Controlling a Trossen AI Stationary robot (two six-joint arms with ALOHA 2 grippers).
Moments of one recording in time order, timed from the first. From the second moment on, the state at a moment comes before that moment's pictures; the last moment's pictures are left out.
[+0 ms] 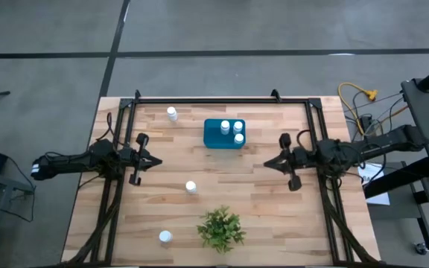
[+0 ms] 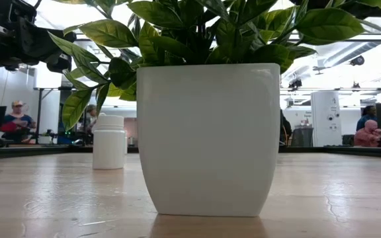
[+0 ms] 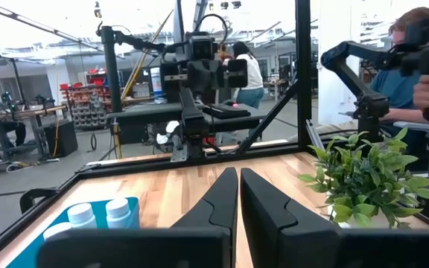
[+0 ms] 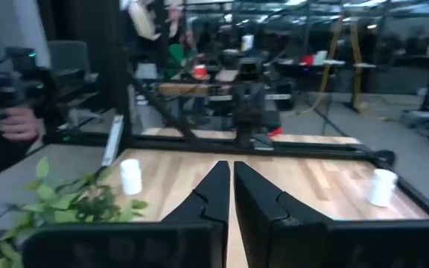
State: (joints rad) left arm 0.08 0.06 0.01 0.15 0.20 0.06; right arm 0.20 0.71 0.37 0.34 0.09 0.02
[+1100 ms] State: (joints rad) left arm 0.08 0.09 0.01 0.15 0.20 0.06; right arm 0.20 0.20 0.14 0.23 0.30 -0.13
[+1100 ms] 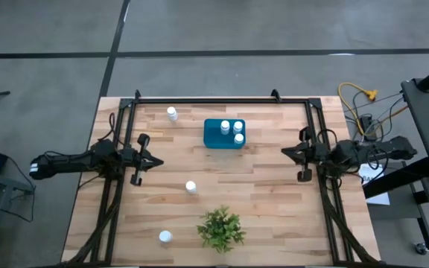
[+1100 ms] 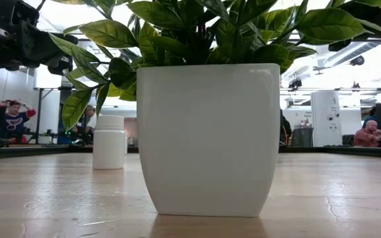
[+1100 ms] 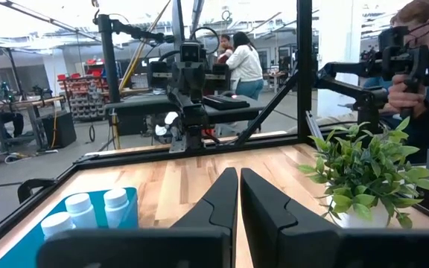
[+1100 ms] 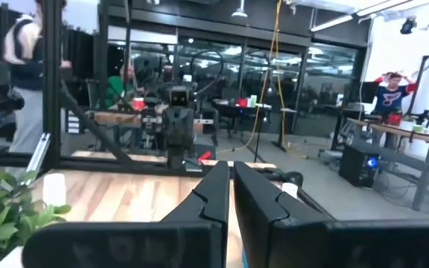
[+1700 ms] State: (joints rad) left arm 0.08 0.10 0.01 0.15 0.20 0.06; right arm 0.20 0.00 0.04 0.21 0.13 -0.03
